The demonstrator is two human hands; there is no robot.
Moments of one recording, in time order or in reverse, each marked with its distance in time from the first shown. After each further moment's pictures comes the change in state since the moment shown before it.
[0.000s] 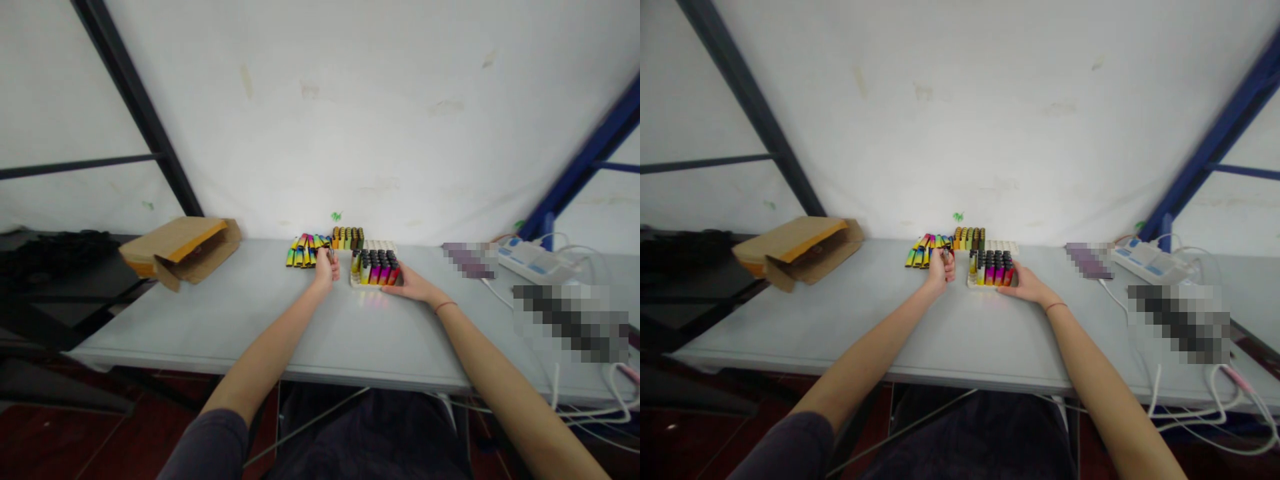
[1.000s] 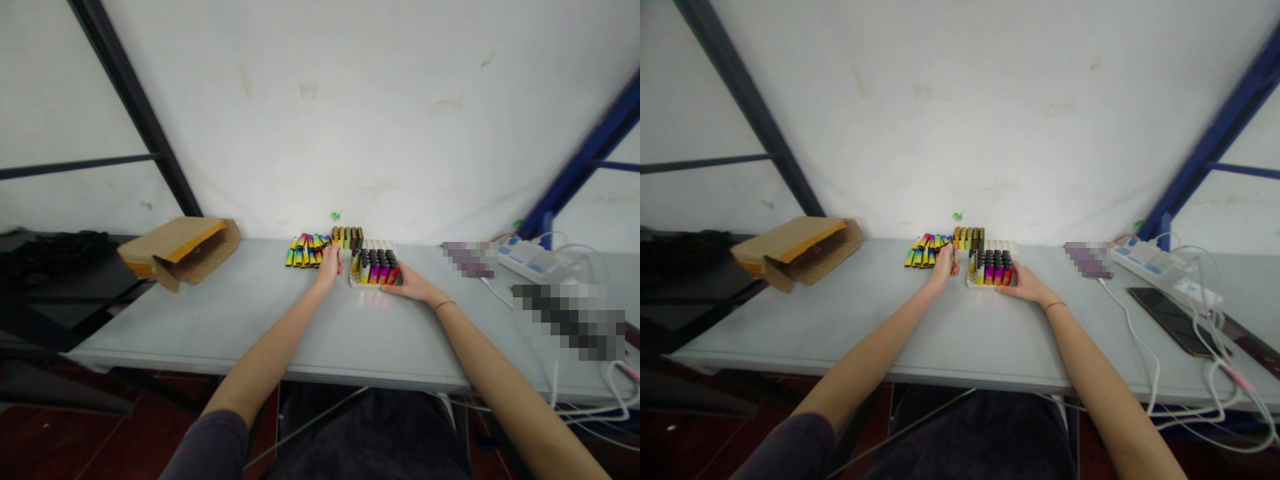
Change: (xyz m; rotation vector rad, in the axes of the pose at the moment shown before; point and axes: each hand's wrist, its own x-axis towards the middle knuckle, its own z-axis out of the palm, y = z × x) left_hand 0.015 -0.018 -0.003 0.260 0.016 0.298; right_hand 0.000 -0.001 -0.001 0.001 -0.018 0.005
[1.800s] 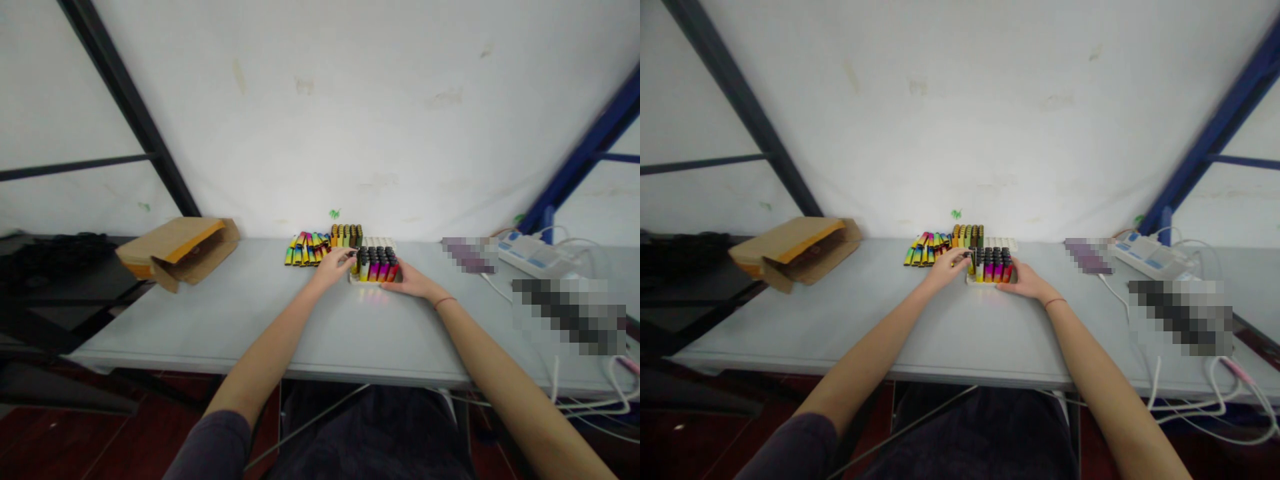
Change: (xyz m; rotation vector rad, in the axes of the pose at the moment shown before) left_hand 0.010 -0.006 -0.019 0.695 -0.351 0.589; right_hand 0.000 -0.001 0.002 -0.017 0.035 -0.027
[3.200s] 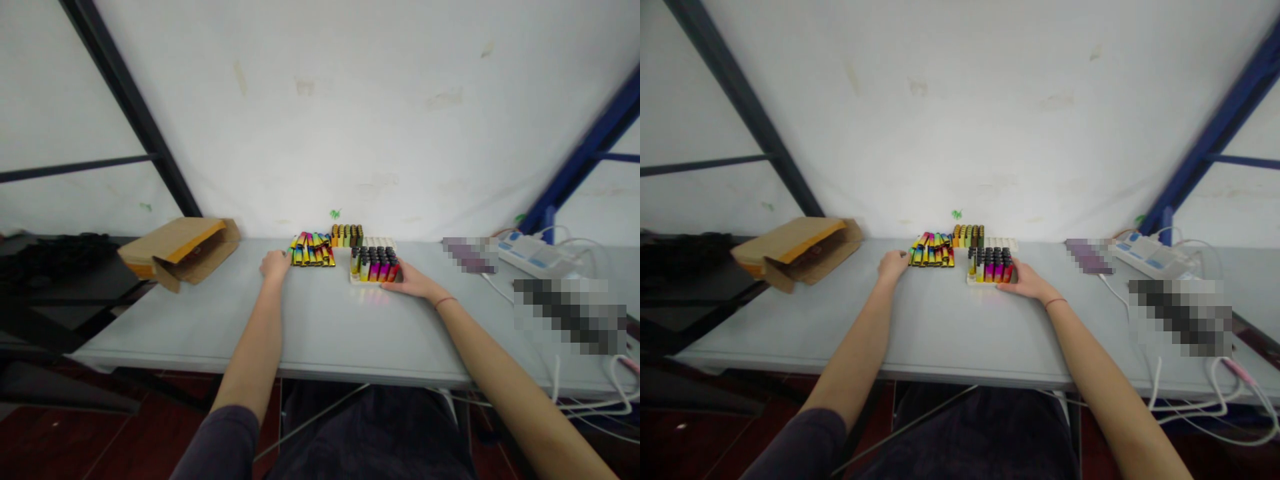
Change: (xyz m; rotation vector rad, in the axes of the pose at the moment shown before) left_hand -0.020 -0.051 -0.107 0.656 0.158 -0.913; right_hand 0.001 0.003 -0.001 -0.024 -0.021 0.007
